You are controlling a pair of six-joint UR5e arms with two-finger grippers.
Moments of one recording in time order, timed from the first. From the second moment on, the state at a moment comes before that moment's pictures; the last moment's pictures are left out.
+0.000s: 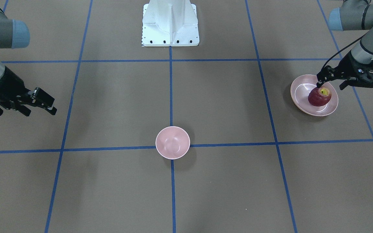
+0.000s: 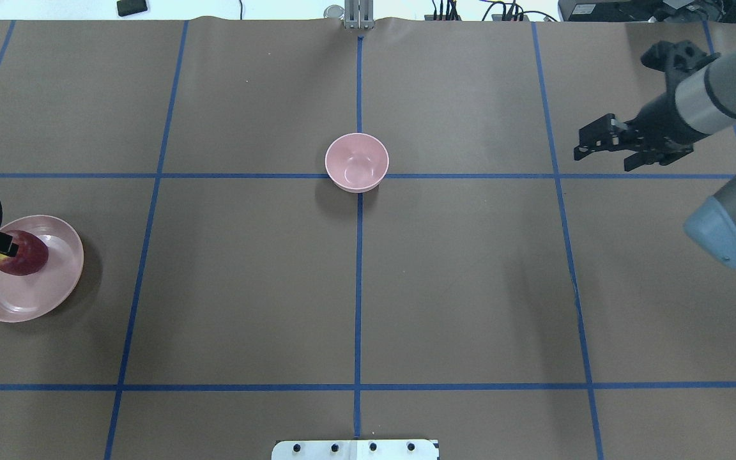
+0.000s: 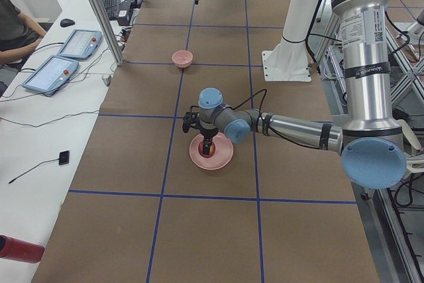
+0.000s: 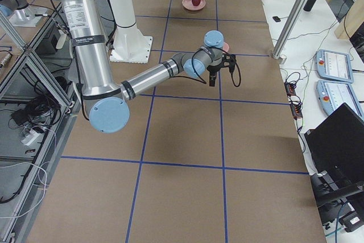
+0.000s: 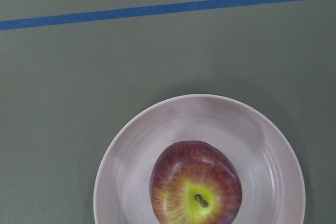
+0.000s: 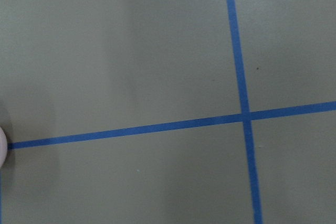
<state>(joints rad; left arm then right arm) -0.98 -1.41 -1.82 -2.07 -2.17 -0.68 1.05 -1.41 1.82 -1.24 2.26 0.91</state>
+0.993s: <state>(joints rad) -0.94 -1.49 -1.70 -2.09 -2.14 -0.70 1.11 -1.52 1.80 -1.24 2.25 0.62</state>
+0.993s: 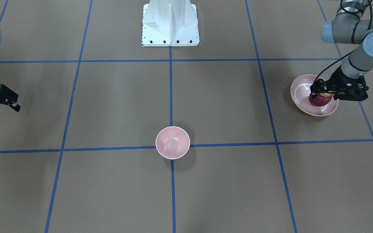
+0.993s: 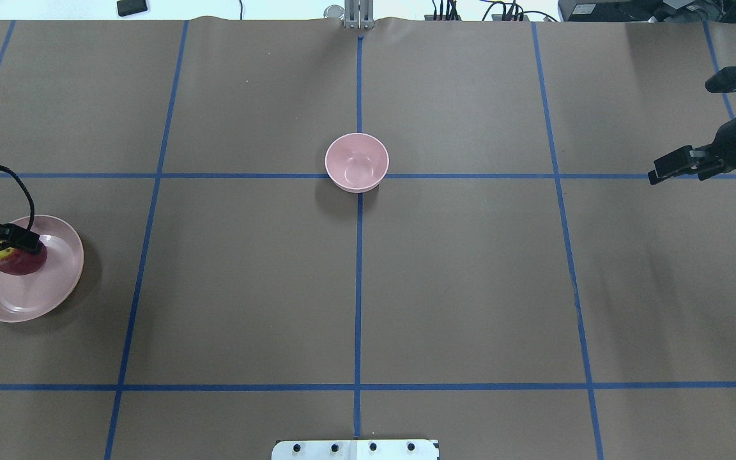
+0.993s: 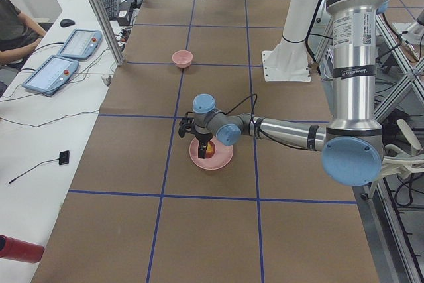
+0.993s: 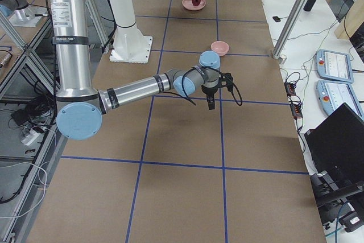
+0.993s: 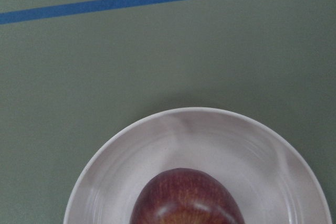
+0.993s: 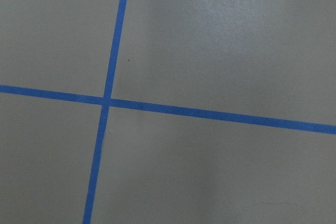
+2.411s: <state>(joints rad) -0.89 -1.95 -1.85 -1.62 -2.30 -1.06 1.11 -1.57 1.82 -1.23 2.26 0.62</state>
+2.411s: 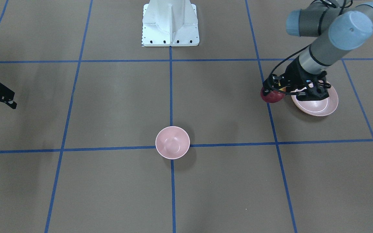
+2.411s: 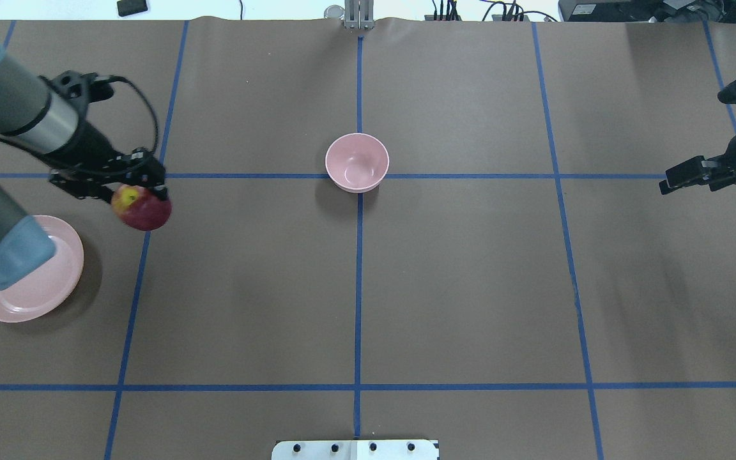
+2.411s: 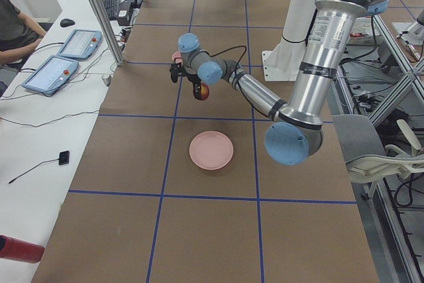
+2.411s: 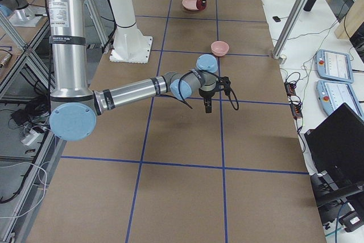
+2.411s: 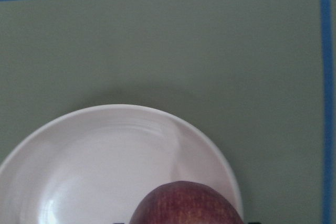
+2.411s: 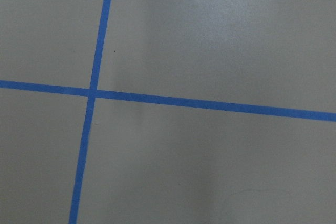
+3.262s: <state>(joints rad) -0.70 -2.57 -1.25 -1.71 -2.07 -1.38 1.18 -1.59 1.83 -1.24 2.43 0.61</state>
